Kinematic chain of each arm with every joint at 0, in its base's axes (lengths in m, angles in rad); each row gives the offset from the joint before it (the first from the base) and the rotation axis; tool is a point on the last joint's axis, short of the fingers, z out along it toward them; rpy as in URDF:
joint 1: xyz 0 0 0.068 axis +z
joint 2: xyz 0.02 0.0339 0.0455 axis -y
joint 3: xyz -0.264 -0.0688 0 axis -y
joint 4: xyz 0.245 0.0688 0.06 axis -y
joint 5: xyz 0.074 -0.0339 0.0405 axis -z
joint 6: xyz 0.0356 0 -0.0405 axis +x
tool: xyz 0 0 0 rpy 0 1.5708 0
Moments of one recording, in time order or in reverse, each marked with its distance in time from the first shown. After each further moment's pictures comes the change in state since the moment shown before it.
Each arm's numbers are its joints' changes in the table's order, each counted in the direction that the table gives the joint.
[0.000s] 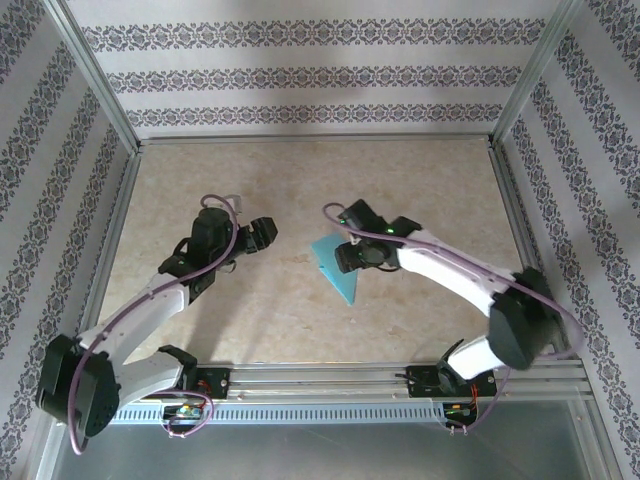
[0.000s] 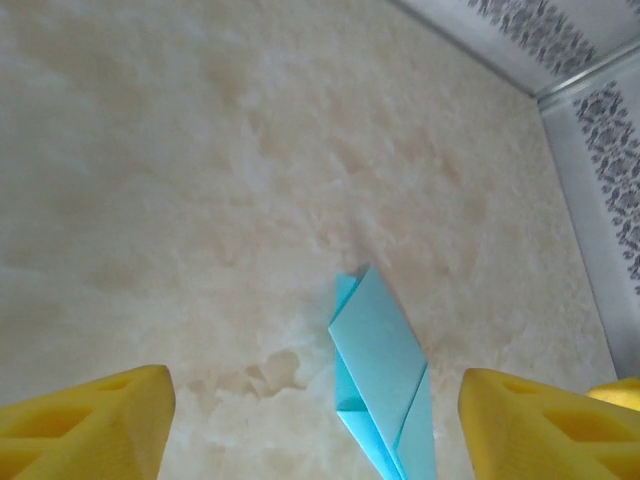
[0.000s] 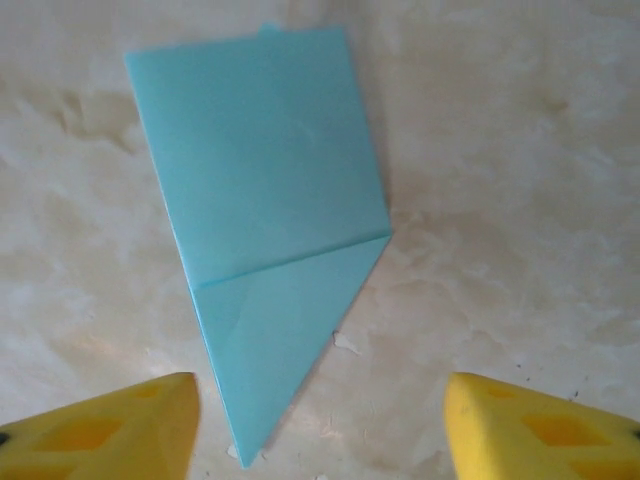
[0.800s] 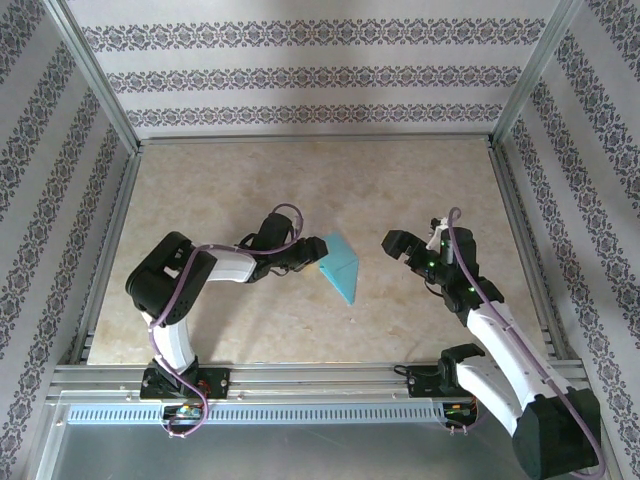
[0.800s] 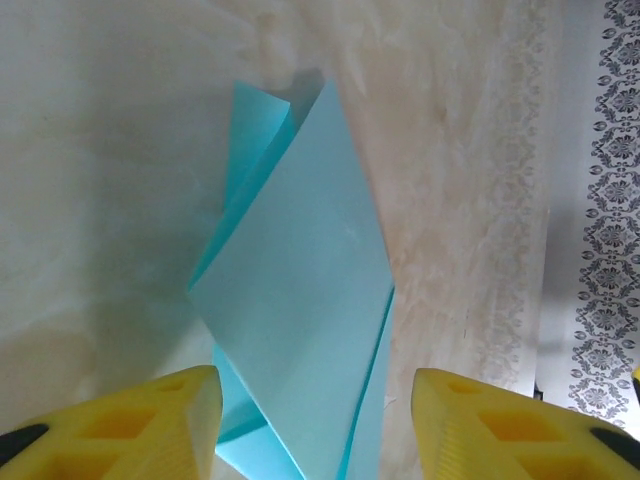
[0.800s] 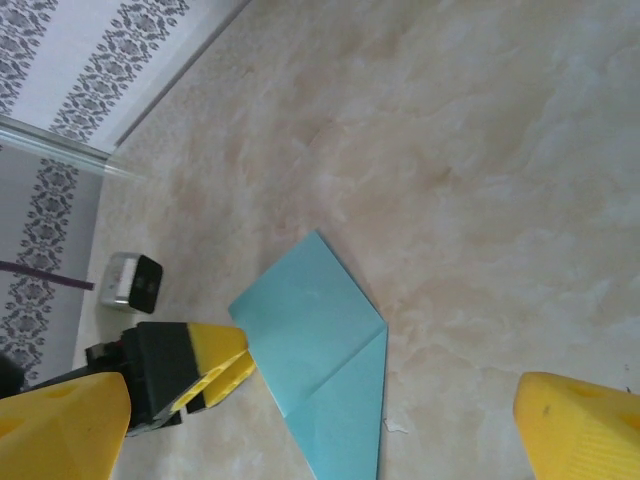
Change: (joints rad) left arm -0.169 -0.655 0.138 0.415 0.278 -0.279; right arm -0.440 0.505 -0.509 0.483 -0.387 0.365
